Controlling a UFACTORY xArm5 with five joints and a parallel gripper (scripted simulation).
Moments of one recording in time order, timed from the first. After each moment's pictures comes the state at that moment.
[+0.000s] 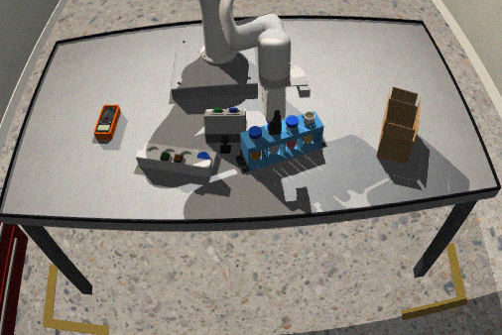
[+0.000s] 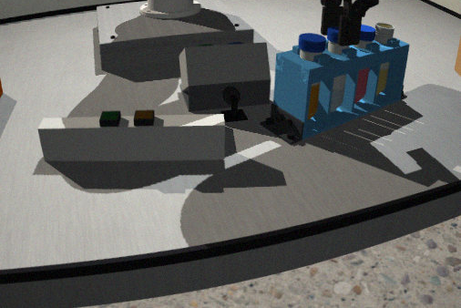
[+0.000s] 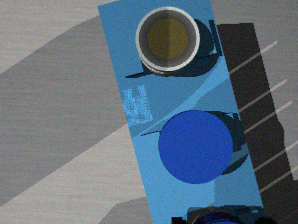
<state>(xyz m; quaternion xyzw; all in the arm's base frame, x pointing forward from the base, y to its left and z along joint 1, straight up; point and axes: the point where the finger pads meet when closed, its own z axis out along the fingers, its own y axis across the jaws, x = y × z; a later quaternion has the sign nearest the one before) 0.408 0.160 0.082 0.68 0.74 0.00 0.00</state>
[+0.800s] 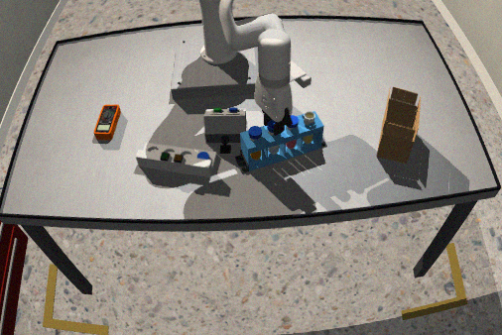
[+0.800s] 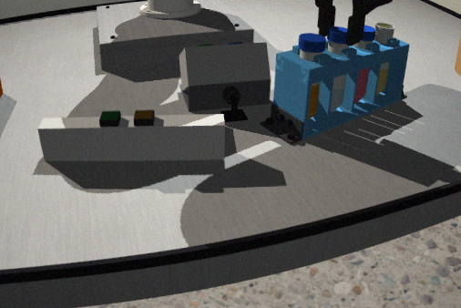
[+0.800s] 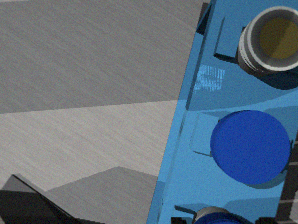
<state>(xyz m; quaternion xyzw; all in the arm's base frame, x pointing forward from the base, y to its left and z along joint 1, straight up) 0.408 0.160 0.083 0.47 0.88 0.00 0.00</state>
